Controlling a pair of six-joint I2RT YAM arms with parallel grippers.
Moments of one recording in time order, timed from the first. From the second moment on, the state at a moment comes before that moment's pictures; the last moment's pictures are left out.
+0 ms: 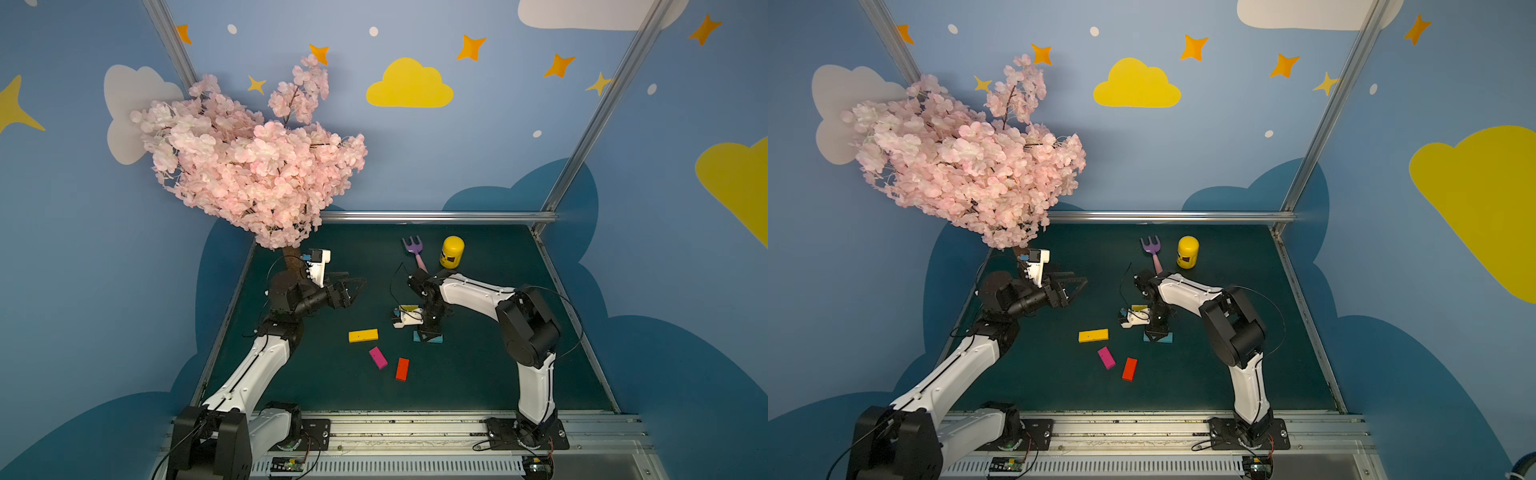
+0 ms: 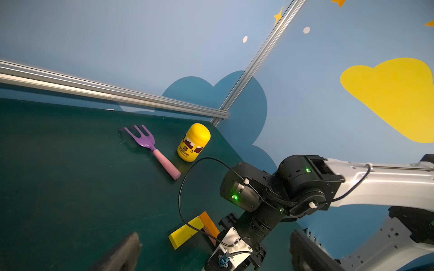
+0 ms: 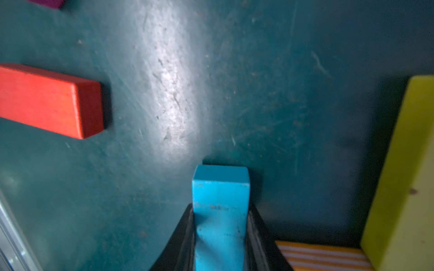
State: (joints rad) left arm -0.11 1.11 0.60 0.36 0.78 -0.49; right arm 0.73 2.02 1.42 -0.99 -0.22 -0.87
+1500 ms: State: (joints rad) left arm -0.11 1.09 0.60 0.33 0.77 -0.48; right arm 0.75 2.03 1.44 -1.00 -0.22 -0.88
